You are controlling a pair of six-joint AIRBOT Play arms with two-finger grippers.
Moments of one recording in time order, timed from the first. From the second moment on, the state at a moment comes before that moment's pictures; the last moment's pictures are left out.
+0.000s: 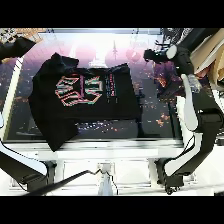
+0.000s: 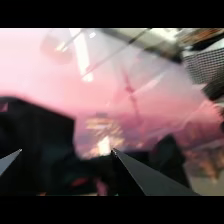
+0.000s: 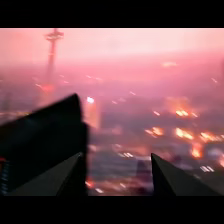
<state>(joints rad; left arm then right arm) 0.41 -1.89 1.94 0.62 -1.06 -1.06 0.00 -1.83 1.81 -1.32 0.88 1.59</state>
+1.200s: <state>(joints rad) 0.69 -1.32 0.76 1.17 -1.20 -1.17 -0.17 -1.54 0.90 -0.82 1.28 1.01</state>
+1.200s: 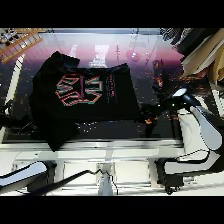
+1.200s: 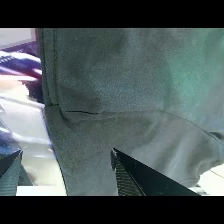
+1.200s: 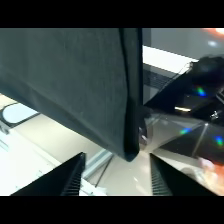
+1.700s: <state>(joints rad) 0.67 -1.38 0.76 1.15 -1.21 -1.15 -0.08 -1.54 0.90 -0.79 1.25 0.99</state>
